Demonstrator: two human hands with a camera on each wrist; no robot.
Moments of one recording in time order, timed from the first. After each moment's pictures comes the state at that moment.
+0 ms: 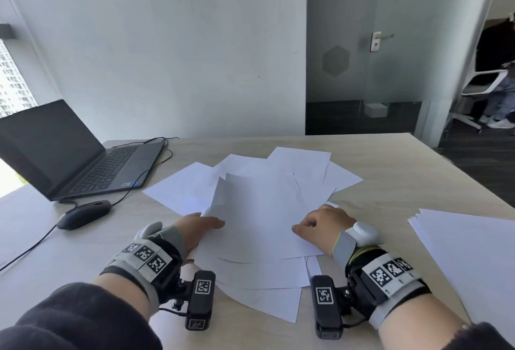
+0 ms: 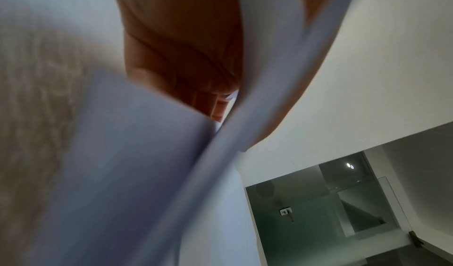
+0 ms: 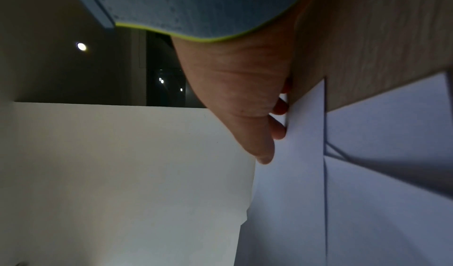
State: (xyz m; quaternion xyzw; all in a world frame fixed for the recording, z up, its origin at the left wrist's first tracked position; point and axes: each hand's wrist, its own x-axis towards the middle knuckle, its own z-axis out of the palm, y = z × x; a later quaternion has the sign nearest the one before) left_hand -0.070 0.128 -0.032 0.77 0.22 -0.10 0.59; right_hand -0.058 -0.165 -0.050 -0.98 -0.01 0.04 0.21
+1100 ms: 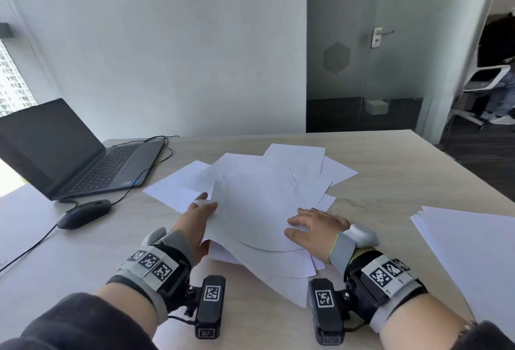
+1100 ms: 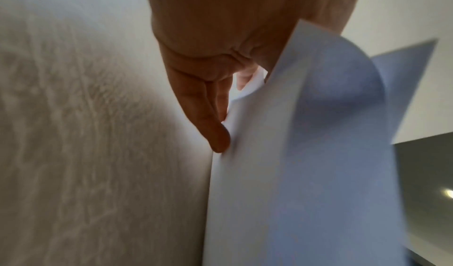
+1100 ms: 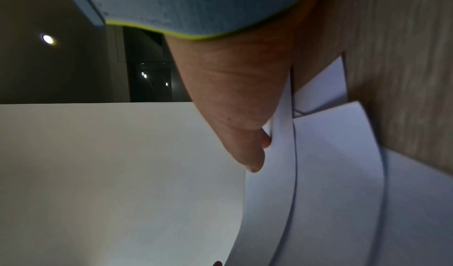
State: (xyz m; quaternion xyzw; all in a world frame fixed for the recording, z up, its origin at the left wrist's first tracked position) left_hand -0.076 0.116 -0.037 0.63 0.19 -0.01 0.75; right_hand -0.062 -0.152 -0.063 -0.97 -0.09 0.07 0.21
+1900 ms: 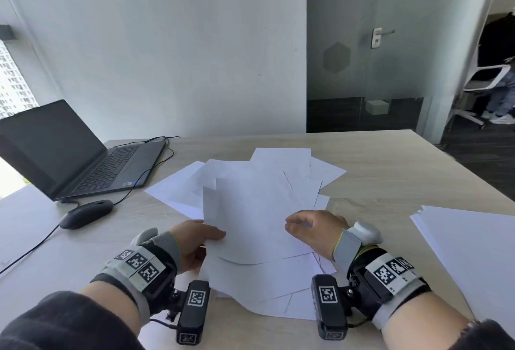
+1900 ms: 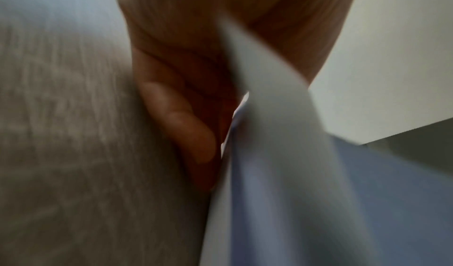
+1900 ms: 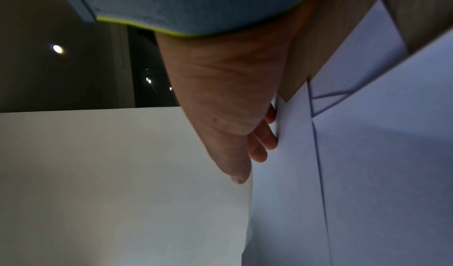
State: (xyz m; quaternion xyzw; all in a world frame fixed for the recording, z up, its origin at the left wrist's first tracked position) left_hand -0.090 0.129 -0.033 0.71 0.21 -0.17 0.65; right_hand -0.067 -0.157 -0.056 -0.95 -0.08 0.05 0.29
